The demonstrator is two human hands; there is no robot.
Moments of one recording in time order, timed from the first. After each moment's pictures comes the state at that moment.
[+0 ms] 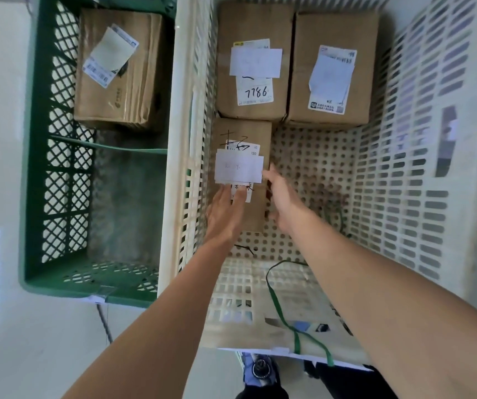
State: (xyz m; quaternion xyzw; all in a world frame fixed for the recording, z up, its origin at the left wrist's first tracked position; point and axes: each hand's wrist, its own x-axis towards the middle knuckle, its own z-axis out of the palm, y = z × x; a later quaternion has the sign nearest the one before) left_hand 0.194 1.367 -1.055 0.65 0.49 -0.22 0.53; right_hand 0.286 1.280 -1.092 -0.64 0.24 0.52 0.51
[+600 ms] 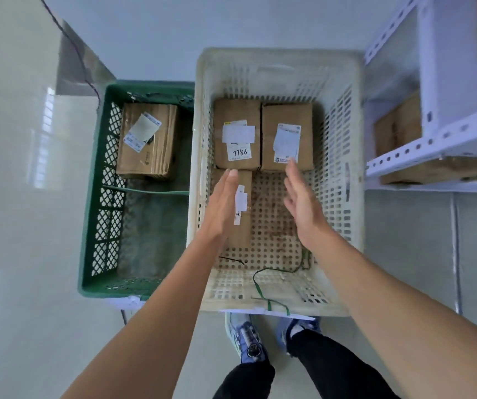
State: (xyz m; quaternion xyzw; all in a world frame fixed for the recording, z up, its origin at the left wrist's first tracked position) left_hand 0.235 1.377 -0.826 0.62 0.41 -0.12 0.66; right_hand 0.318 1.233 -0.869 -0.69 0.10 0.37 0.62
